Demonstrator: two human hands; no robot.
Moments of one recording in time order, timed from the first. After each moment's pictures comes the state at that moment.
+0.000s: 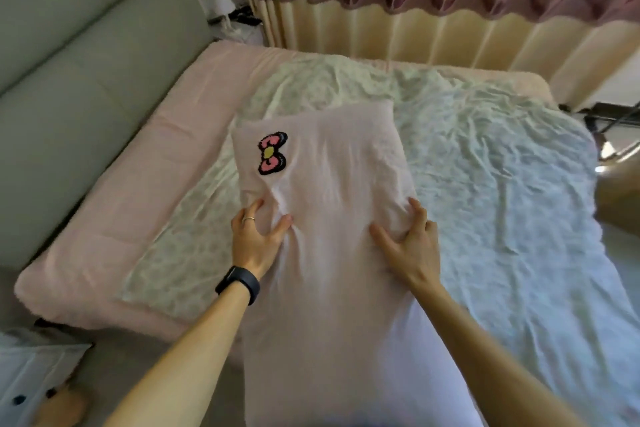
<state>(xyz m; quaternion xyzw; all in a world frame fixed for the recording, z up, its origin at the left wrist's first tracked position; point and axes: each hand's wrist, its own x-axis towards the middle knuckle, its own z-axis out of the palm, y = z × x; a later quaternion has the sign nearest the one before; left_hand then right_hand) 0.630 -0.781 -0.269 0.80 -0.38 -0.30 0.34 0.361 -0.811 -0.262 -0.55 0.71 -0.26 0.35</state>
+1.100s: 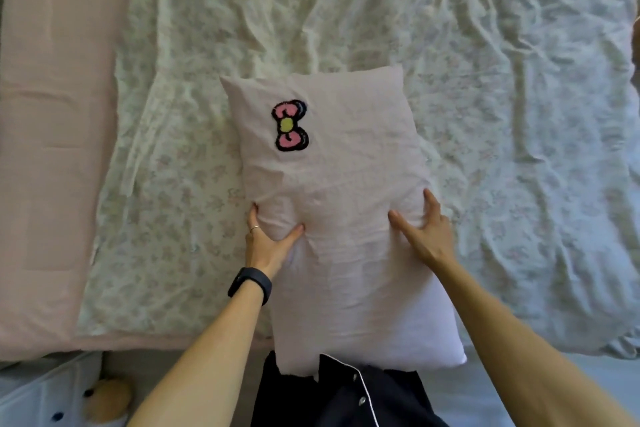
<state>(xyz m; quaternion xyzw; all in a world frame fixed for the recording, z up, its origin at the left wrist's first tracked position) 0.609 -0.872 -0.452 0.80 -0.32 -0.48 0.16 0.311 -0.865 -0.461 -0.32 0.80 -0.12 0.49</state>
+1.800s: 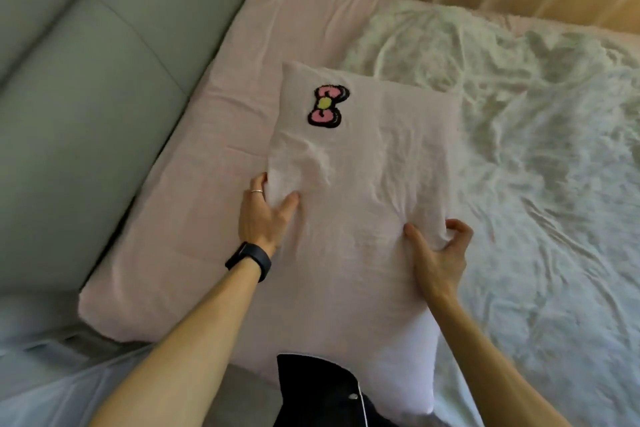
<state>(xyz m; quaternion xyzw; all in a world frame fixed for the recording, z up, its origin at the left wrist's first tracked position) 1.050 -0.927 -0.356 0.80 -0.36 -0.31 0.36 0.774 -0.915 -0.343 -0.34 0.76 -0.35 0.42</state>
